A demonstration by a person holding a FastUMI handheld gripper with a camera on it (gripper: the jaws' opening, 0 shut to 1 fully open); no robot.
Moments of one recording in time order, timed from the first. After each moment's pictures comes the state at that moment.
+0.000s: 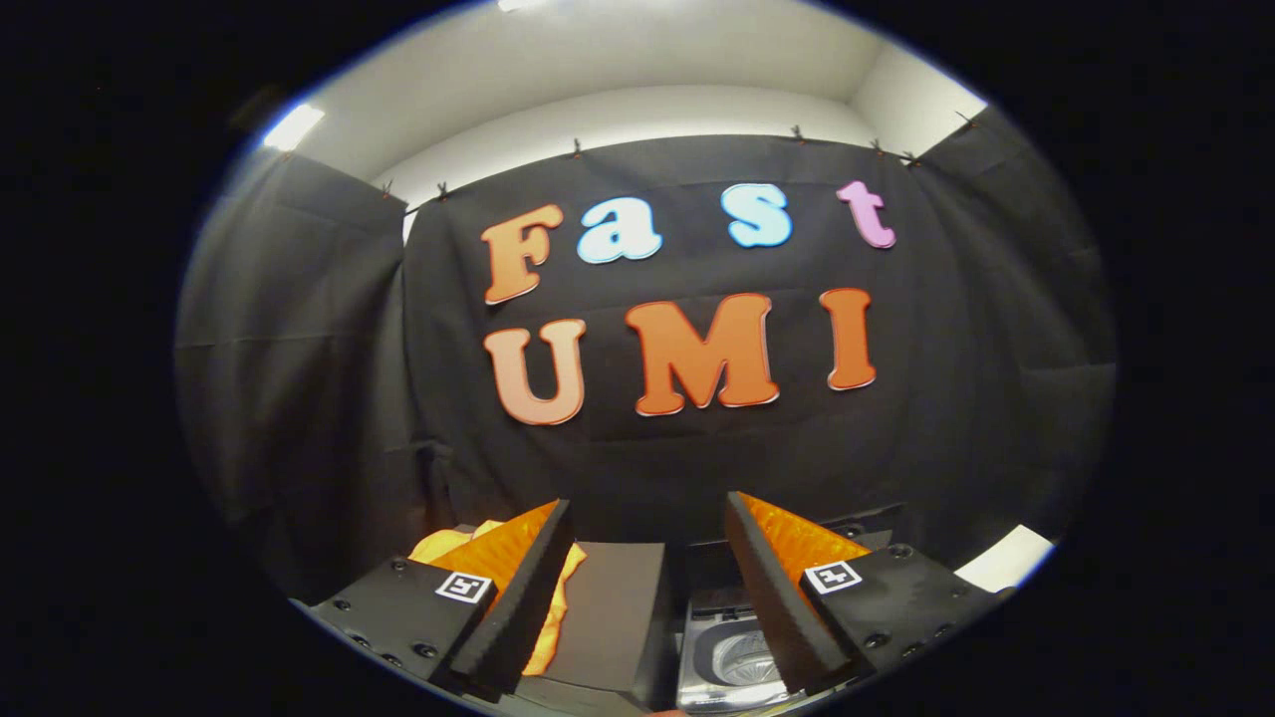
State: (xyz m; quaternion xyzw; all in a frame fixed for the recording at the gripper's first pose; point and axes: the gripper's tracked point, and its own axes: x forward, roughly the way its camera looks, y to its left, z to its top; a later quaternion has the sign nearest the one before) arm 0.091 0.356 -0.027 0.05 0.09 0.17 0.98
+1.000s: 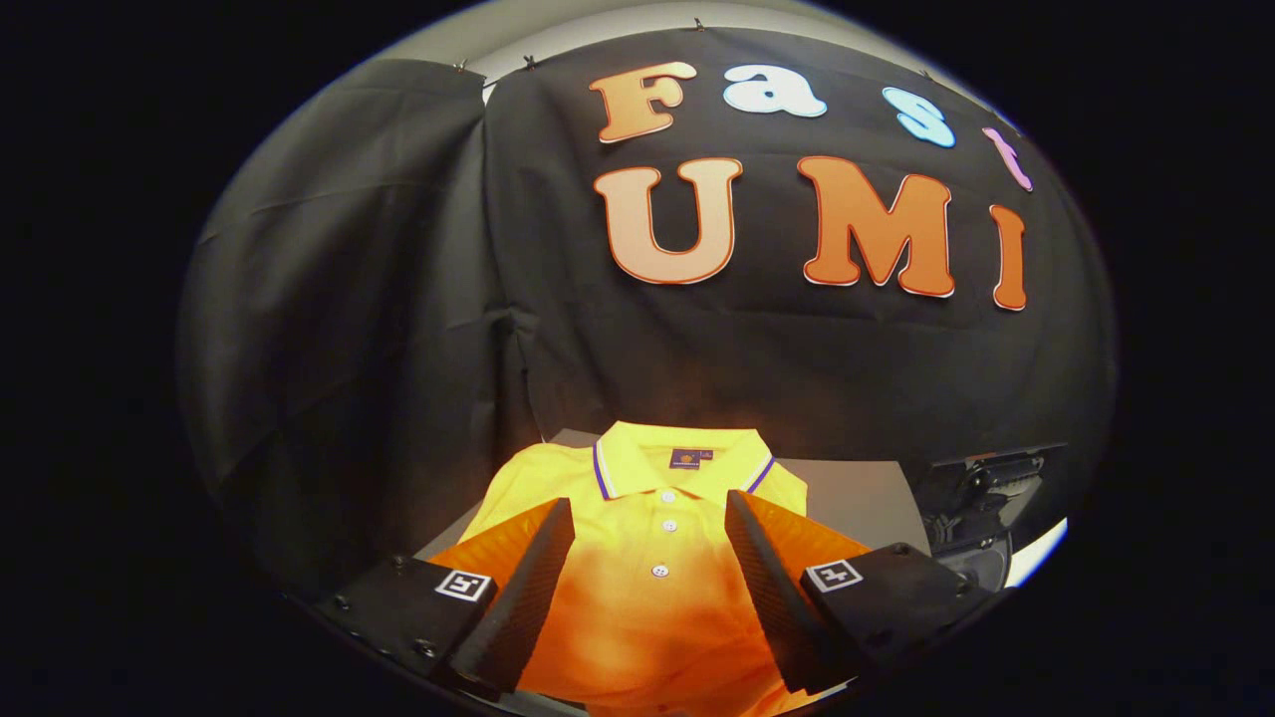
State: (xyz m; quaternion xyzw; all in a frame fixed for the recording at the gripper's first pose) arm 0.136 0.589 -0.197 -0.01 0.25 0.25 0.94
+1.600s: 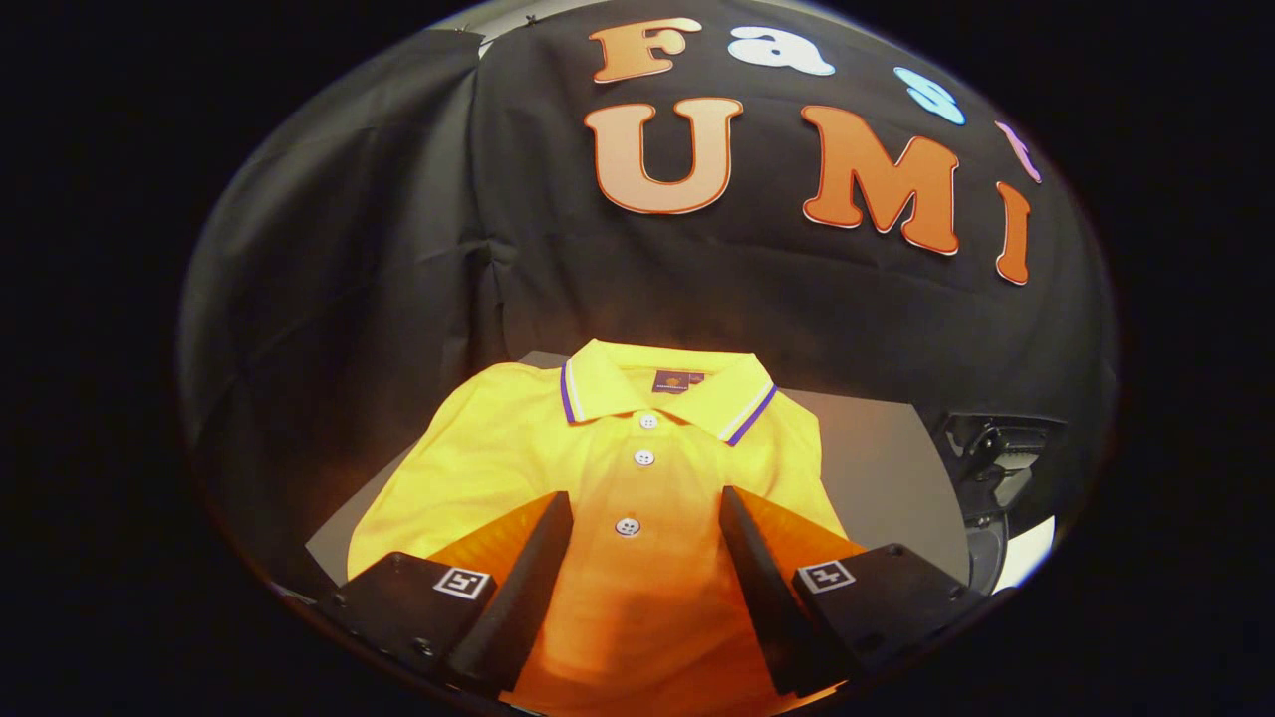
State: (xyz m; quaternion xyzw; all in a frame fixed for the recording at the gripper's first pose) arm 0.137 0.585 -0.262 -0.04 0.32 0.23 0.92
